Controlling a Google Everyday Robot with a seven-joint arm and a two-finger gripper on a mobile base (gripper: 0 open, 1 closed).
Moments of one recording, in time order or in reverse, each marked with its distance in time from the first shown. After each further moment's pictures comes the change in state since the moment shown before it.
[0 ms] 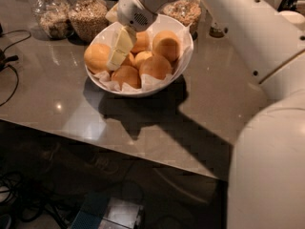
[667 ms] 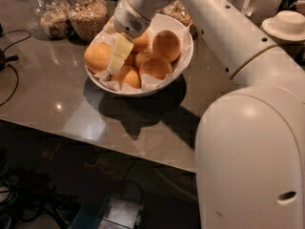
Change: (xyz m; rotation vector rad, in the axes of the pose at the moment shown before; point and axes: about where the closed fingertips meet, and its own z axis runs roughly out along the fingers) arm 0.019 -0.007 0.034 -0.125 0.043 0.024
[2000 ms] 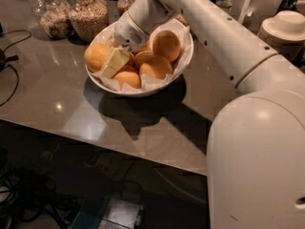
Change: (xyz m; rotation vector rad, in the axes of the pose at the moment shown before) arm 0.008 0.019 0.024 -0.066 -0.075 0.038
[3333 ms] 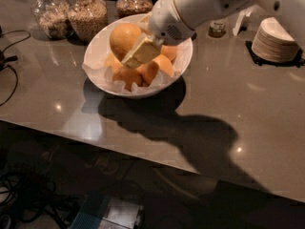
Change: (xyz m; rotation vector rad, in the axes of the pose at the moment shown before) arm -0.012 0.078 -0.105 0.339 -0.039 0.065
